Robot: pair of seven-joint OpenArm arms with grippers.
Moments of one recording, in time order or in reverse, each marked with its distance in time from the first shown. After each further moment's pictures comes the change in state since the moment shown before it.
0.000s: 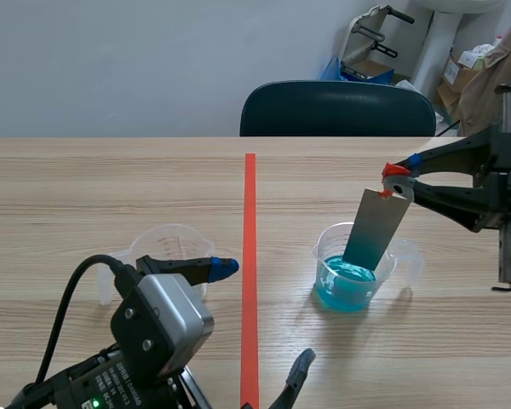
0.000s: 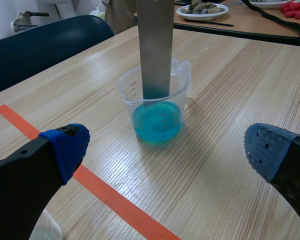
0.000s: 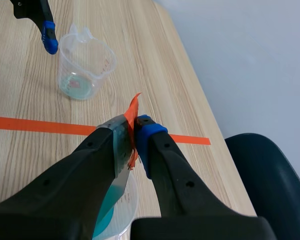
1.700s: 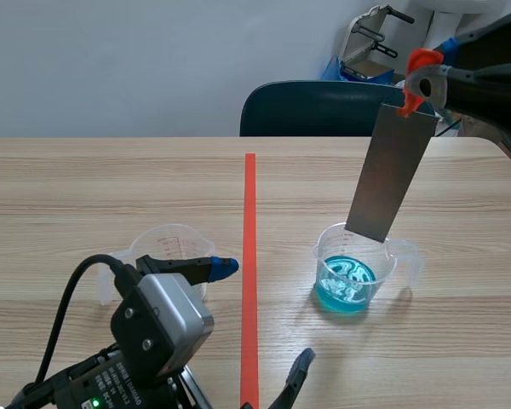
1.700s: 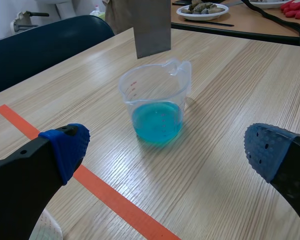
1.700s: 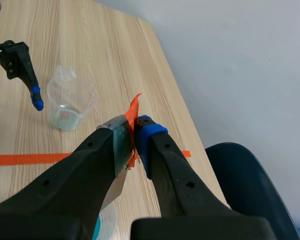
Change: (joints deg) left arm 0.0 0.0 0.0 0.0 0.0 0.0 0.0; right arm -2.1 18.8 0.0 19.4 40.3 0.0 -27.4
